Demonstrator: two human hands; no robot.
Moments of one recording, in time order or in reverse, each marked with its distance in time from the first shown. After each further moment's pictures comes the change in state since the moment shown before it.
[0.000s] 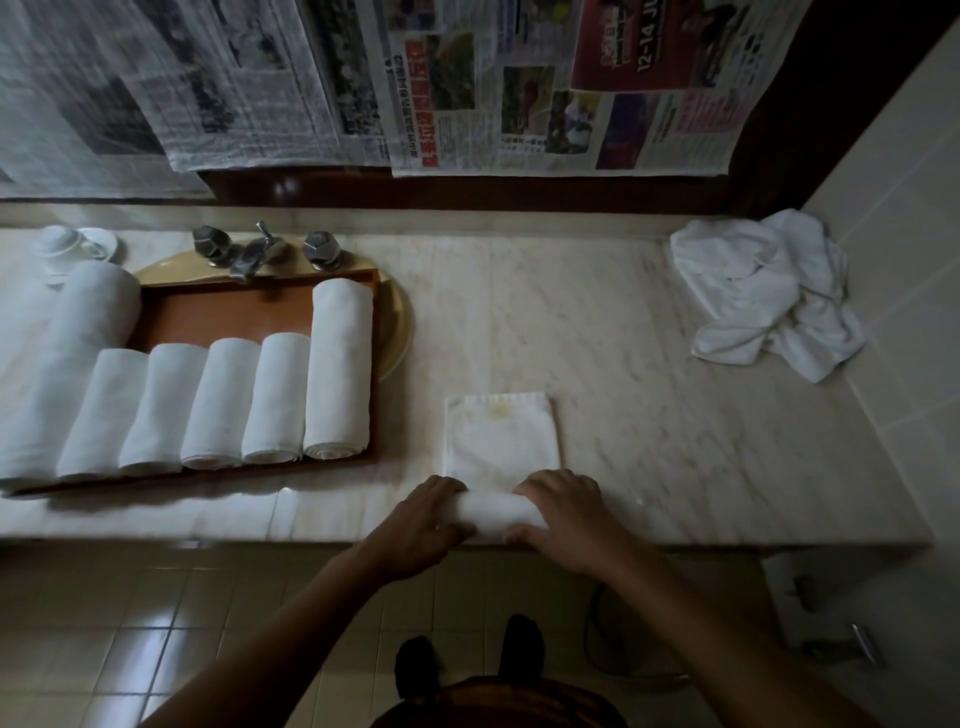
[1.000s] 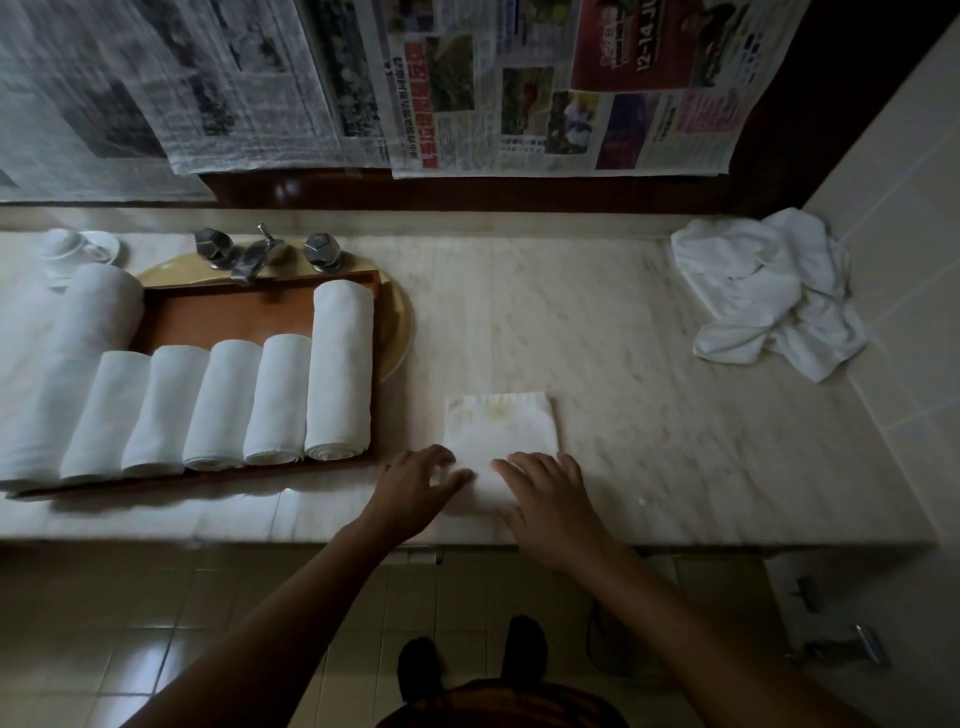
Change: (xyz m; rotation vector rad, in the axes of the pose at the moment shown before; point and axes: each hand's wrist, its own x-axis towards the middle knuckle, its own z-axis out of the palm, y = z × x) left_hand 0.029 -0.001 -0.016 0.114 0.196 -0.125; right_hand 0.017 -0.012 0.020 -0.098 0.227 -0.064
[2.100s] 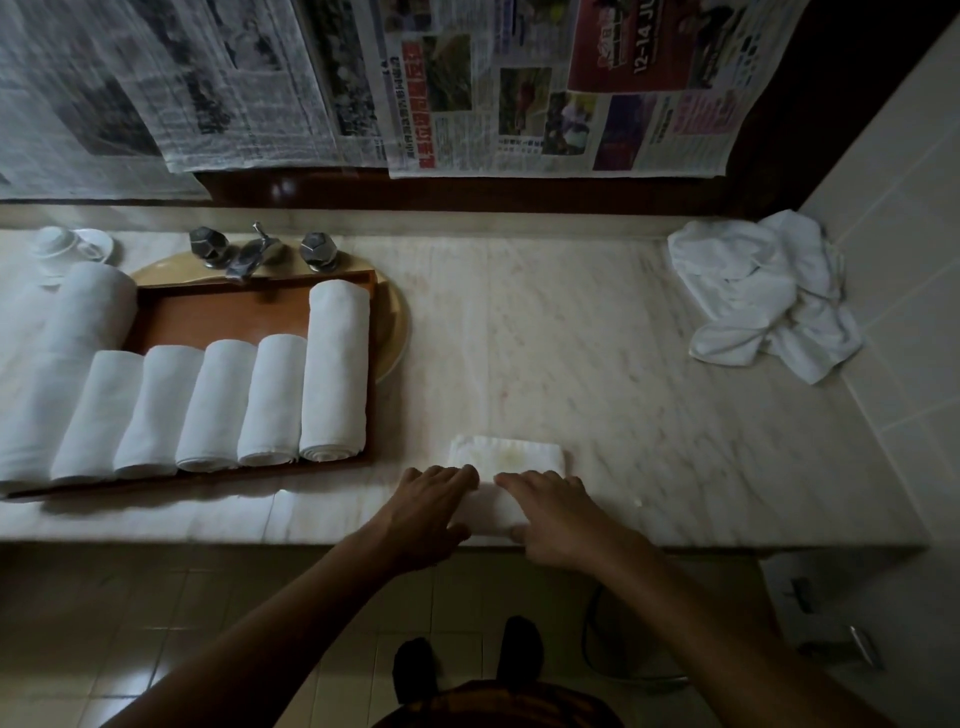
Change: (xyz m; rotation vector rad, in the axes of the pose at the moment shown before) left_hand -0.019 0.022 0.002 0.393 -0.119 0.335; right_hand -0.004 -0.003 -0.036 0.068 -0.339 0.048
